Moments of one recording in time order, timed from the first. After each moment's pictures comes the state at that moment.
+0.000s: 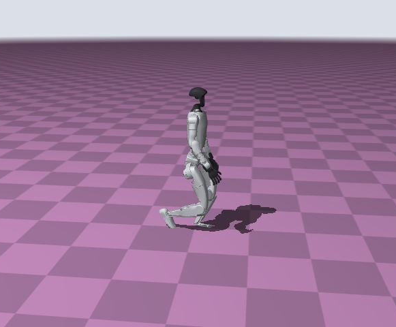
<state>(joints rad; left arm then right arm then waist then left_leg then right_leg) 0.05 0.25 -0.38 1.18 0.09 -0.13 0.05 -0.06 -0.31 0.43 0.97 -0.13 -0.12 0.02 -0.03 -0.24 -0.28 -0.78 -0.44 0.03 0.83 -0.62 0.19 -0.62 -0.23 0.02 1.60 -0.39 0.20</state>
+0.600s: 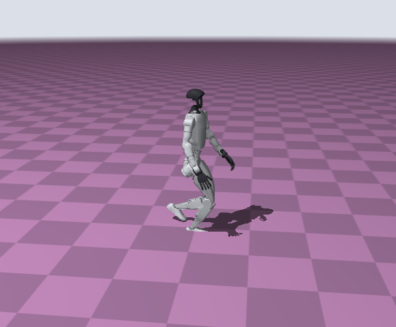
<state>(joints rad) -0.20 0.22 -0.55 0.94 0.17 -0.20 0.06 0.05 -0.35 0.36 1.04 -0.05 -0.14 -0.17 0.03 0.17 -0.28 -0.61 0.12 -0.01 1.61 -0.67 0.03 -0.83 0.25 -0.10 1.06 -0.62 -0.01</state>
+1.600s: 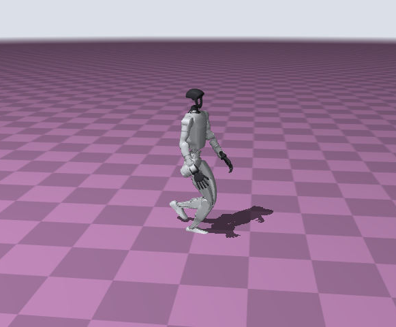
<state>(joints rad) -0.15 0.21 -0.54 0.98 0.19 -0.19 0.10 0.06 -0.34 0.35 1.02 -0.01 -0.16 -0.23 0.03 0.16 -0.24 -0.57 0.15 -0.01 1.67 -0.60 0.03 -0.78 0.24 -0.13 1.06 -0.63 -0.03</state>
